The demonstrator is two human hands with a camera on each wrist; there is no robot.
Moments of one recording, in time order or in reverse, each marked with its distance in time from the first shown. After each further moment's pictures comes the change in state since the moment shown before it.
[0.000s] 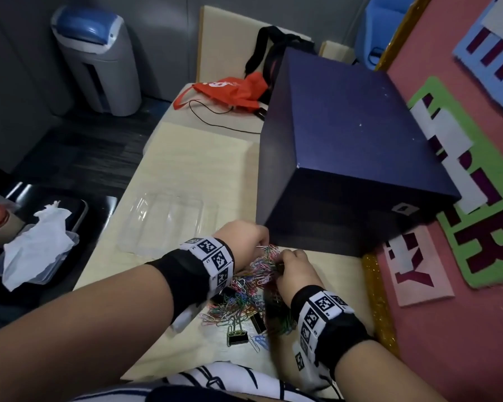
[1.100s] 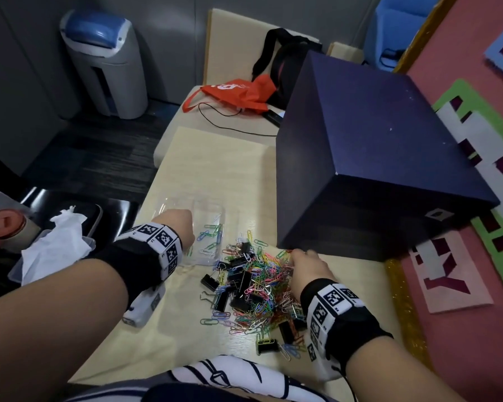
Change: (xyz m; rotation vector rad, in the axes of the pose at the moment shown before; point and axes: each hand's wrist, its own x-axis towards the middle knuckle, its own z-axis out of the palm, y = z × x) left_hand -0.040 -0.131 -0.032 0.103 -0.127 -0.630; right_hand -0.003 -0.048 -0.007 -0.163 -0.048 0.080
